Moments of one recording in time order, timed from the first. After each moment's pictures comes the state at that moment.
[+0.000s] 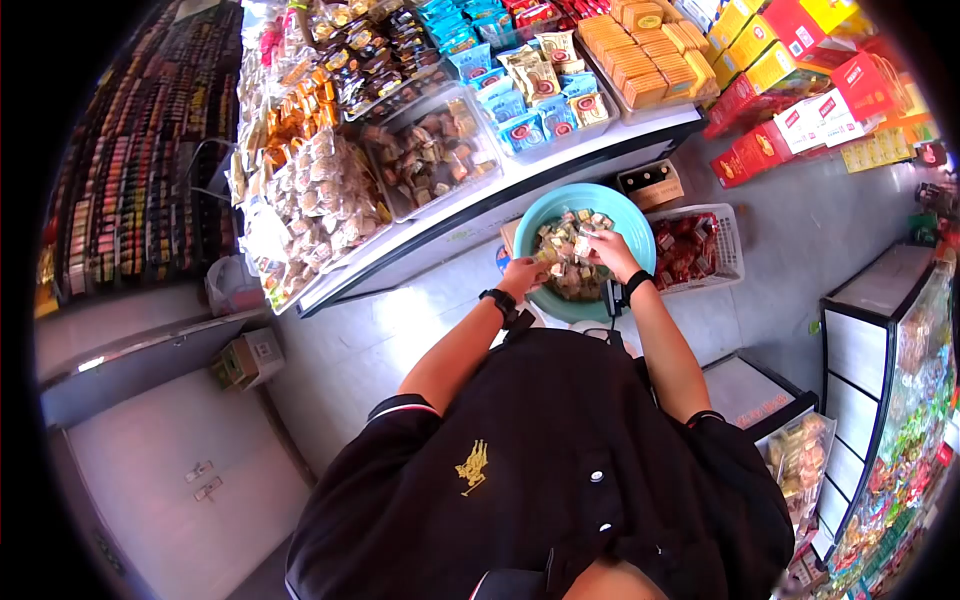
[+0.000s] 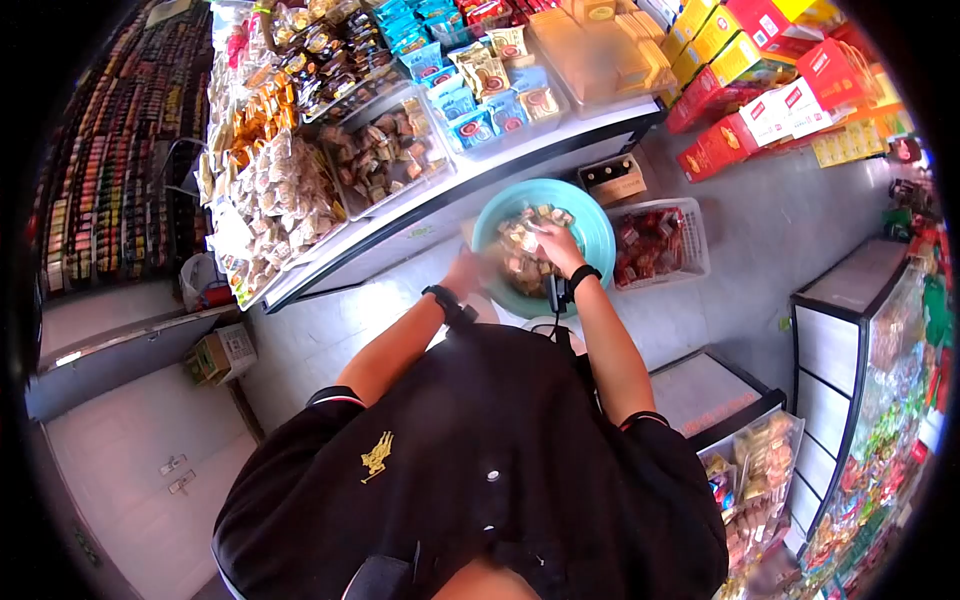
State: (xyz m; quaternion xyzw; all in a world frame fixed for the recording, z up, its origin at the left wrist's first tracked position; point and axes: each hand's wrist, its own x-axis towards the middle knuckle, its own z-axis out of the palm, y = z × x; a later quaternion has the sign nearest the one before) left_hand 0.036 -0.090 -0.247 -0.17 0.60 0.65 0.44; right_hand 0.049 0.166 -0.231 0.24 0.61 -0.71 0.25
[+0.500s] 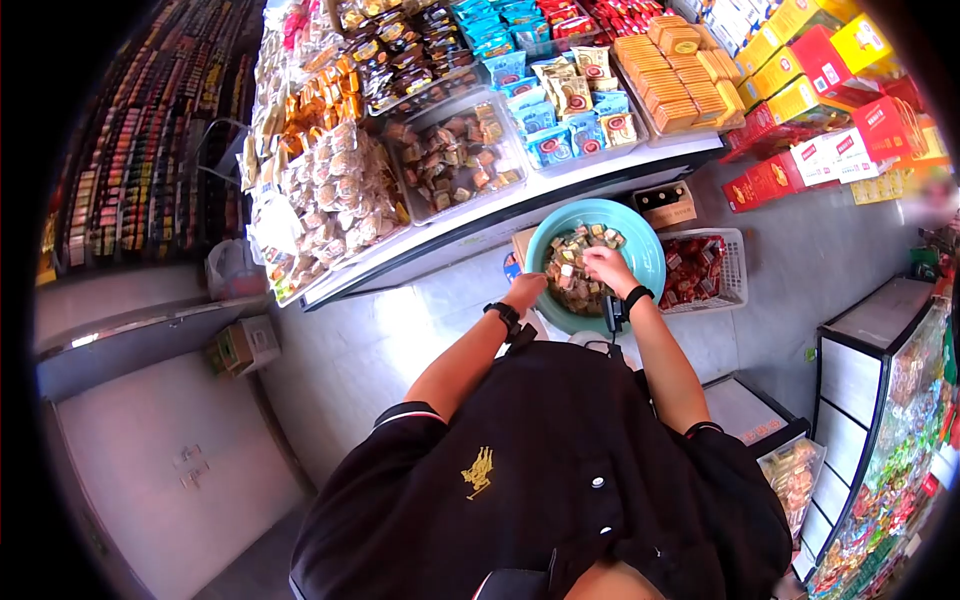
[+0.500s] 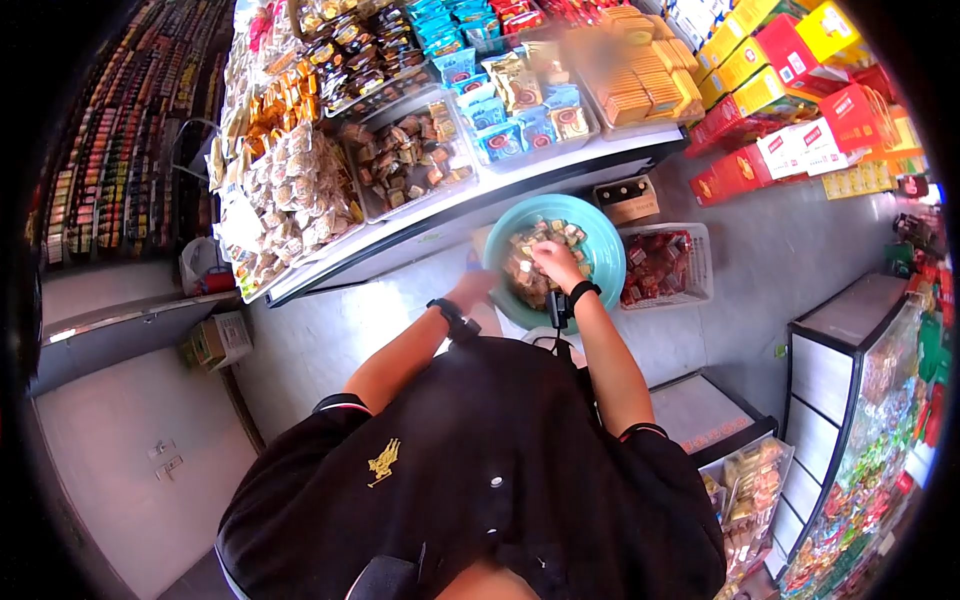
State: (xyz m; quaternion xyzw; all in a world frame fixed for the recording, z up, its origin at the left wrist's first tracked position) left_hand 0.037 -0.123 -0.276 -0.17 0.70 0.58 0.38; right_hand 0.029 0.128 -0.247 0.20 0.65 -0.68 0.27
